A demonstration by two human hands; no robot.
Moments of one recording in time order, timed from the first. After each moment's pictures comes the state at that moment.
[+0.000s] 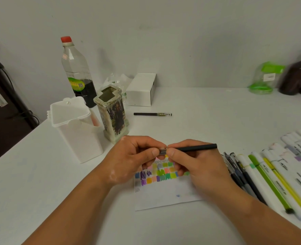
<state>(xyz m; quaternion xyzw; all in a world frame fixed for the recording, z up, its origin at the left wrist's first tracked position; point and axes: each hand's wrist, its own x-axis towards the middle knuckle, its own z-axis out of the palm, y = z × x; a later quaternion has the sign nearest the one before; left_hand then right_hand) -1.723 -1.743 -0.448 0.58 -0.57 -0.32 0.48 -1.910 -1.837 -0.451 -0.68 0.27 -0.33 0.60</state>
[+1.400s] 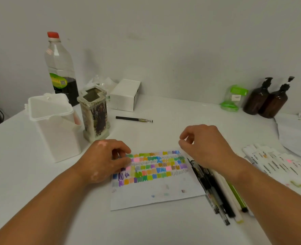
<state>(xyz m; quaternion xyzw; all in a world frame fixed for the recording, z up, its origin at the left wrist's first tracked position) -1.698 -1.748 -0.475 0.74 -0.57 -0.13 0.34 -1.944 -1.911 -0.409 -0.89 0.41 -0.17 0.11</state>
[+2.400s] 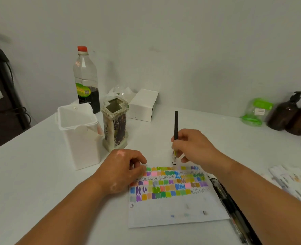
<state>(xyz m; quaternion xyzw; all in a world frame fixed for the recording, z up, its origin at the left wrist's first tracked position) -1.695 -1.745 -0.475 0.75 -0.55 -0.13 0.36 -1.865 -1.915 -0.409 -0.80 0.37 -0.18 0.43</state>
